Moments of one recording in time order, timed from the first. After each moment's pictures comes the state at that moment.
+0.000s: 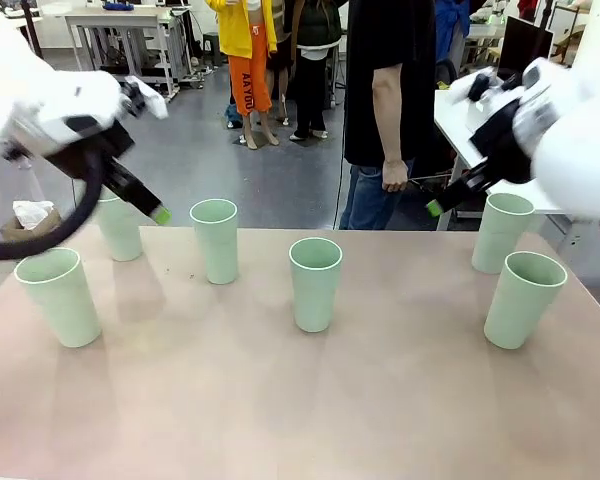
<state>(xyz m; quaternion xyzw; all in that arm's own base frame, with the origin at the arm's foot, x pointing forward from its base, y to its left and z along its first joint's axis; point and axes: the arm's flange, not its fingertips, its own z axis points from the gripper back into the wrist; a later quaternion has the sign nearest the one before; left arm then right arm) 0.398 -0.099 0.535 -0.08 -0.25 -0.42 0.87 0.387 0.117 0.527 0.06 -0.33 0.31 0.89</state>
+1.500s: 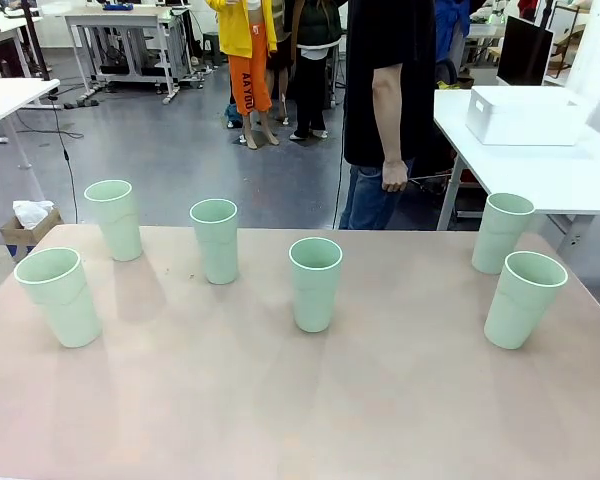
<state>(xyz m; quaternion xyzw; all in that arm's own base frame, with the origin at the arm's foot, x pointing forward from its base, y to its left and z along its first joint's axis) 0.347 0.138 0.560 -0.20 -0.35 -0.54 0.74 0.352 -0.157 0.540 0.19 -0.37 0.41 0.81</state>
